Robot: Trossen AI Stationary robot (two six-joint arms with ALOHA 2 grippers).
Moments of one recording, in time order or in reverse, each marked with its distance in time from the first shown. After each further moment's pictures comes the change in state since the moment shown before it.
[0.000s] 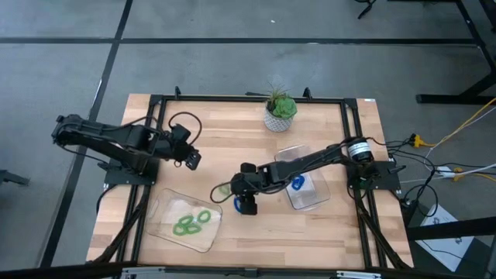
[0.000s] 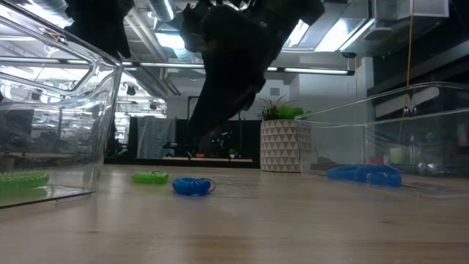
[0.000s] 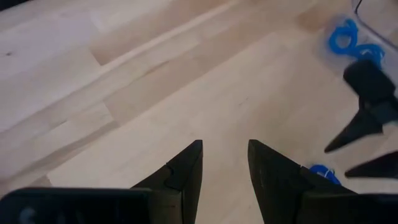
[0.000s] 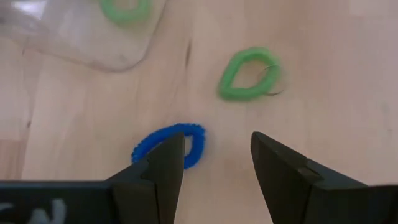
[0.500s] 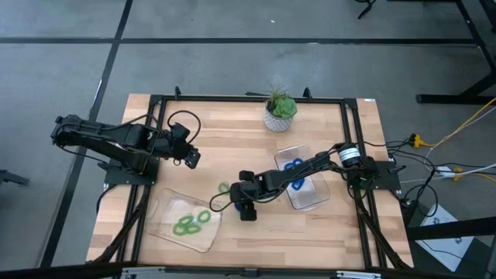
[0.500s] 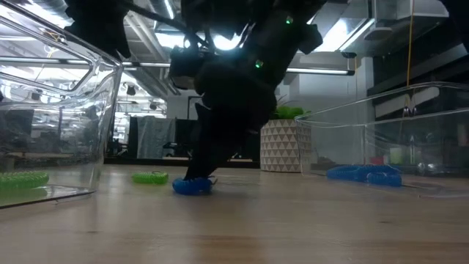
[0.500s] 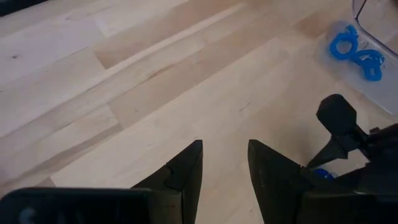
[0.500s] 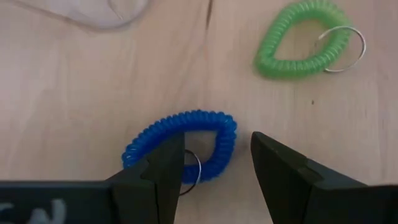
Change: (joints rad) left arm 0.023 -0.019 0.000 -0.005 0.001 0.012; right arm 0.035 0.121 0.000 0.067 0.003 -0.008
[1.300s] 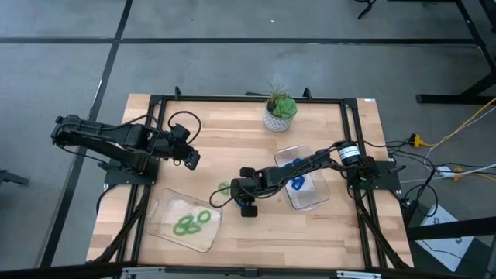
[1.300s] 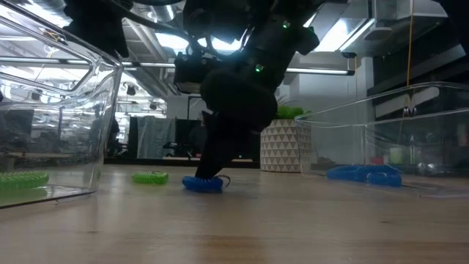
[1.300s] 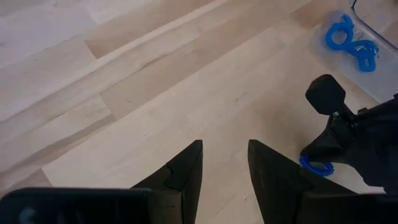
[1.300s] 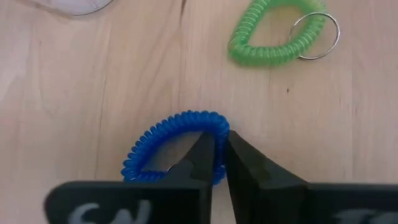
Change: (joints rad) left arm -0.001 0.000 0.000 0.000 0.043 -0.008; right arm -0.032 0.005 0.001 -0.051 -0.003 -0.027
